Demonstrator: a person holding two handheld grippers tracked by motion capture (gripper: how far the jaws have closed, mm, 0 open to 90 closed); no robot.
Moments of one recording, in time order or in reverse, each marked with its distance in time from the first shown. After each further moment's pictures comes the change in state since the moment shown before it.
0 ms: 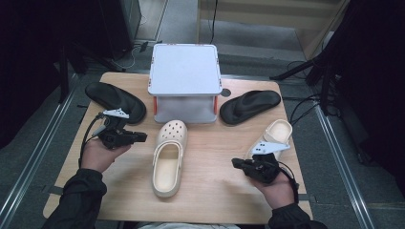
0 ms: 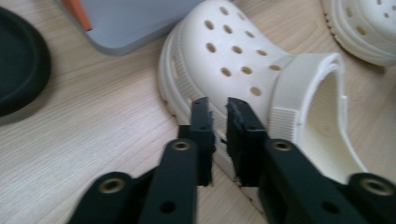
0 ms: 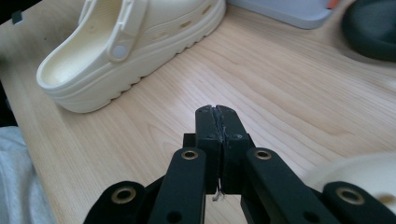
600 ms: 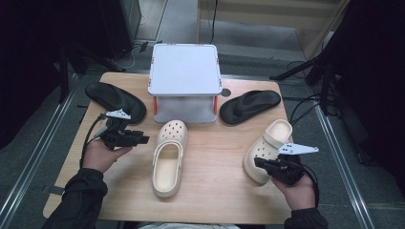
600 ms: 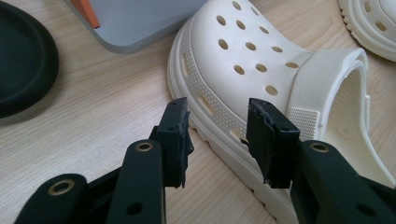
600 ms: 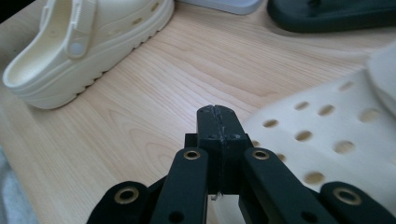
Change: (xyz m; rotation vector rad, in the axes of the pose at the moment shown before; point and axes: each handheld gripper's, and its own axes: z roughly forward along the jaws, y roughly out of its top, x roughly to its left) left arm 0.000 0.000 0.008 0.005 0.029 0.008; right arm -0.040 -0.026 -0.040 -0.034 -0.070 0.099
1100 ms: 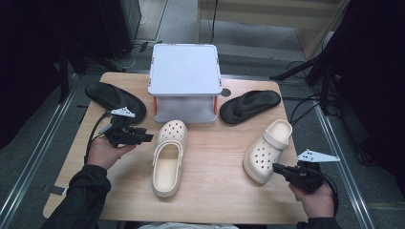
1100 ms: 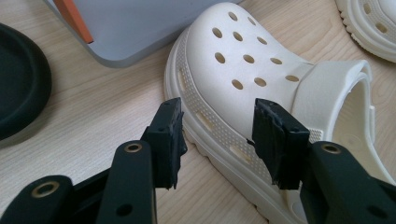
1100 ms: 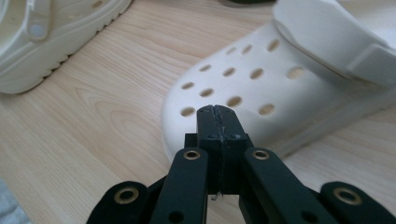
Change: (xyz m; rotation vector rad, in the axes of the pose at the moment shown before) left arm 0.000 0.008 0.009 0.001 -0.010 0.033; right arm -0.027 -0.029 -0.032 0.007 -0.080 0.062
